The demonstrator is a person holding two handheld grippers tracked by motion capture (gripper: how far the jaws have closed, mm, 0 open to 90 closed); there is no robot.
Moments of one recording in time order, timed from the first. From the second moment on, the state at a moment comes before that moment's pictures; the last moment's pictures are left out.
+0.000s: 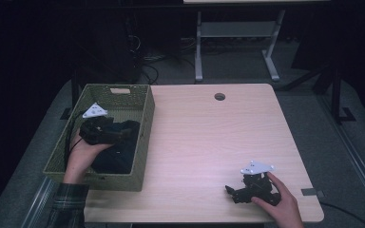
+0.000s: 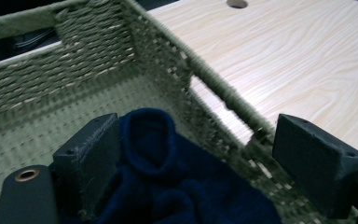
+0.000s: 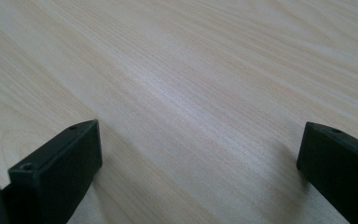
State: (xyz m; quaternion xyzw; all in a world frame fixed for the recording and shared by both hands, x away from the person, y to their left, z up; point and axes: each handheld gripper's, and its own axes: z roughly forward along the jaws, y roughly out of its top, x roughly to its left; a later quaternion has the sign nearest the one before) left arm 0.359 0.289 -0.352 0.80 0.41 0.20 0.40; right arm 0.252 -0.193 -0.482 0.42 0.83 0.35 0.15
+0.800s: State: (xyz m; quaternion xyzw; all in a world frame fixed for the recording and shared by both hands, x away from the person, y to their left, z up) left arm 0.364 0.307 -0.376 0.81 0.43 0.18 0.36; right arm 0.252 -0.193 -0.482 0.42 0.83 0.35 0.15
